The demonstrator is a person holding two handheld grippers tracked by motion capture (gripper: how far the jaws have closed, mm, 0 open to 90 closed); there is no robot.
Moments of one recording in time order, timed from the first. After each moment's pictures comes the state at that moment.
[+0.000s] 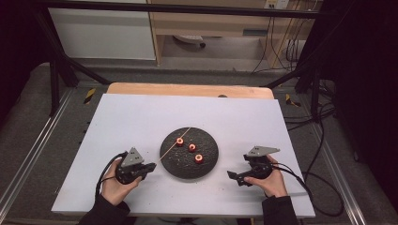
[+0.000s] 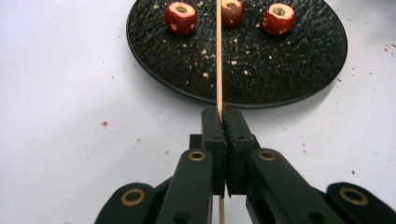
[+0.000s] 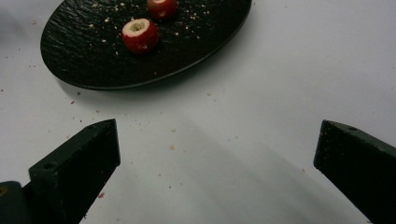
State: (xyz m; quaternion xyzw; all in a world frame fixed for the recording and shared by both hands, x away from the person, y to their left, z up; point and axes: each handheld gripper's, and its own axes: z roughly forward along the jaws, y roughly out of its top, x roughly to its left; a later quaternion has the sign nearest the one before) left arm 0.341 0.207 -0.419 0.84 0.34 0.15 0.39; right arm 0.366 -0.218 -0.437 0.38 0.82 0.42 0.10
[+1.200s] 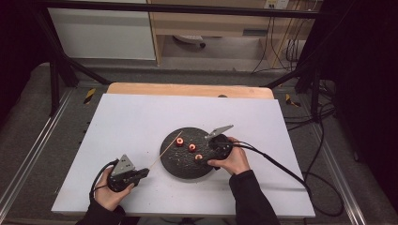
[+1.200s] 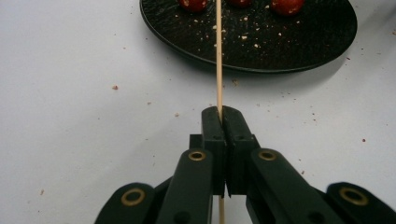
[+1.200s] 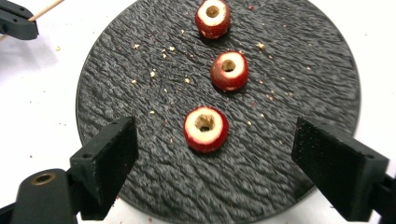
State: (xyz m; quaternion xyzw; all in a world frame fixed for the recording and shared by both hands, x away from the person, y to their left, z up) left arm 0.327 0.228 -0.437 0.83 0.35 0.16 0.41; right arm 0.415 -0.105 -0.401 0.34 0.88 0.34 0.06
